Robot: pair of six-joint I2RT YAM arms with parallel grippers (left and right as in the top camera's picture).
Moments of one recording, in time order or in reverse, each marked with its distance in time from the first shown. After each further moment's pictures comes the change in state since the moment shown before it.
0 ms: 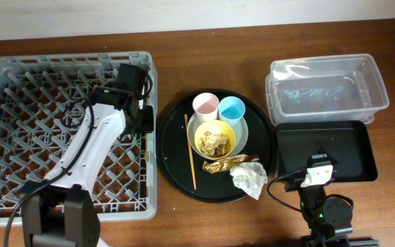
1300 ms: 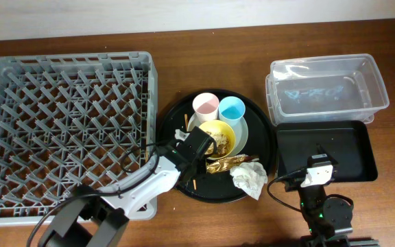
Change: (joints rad) left arm -0.484 -0.049 -0.457 0.462 0.008 -0.478; right arm 0.000 0.000 0.000 0.000 0.000 0.001
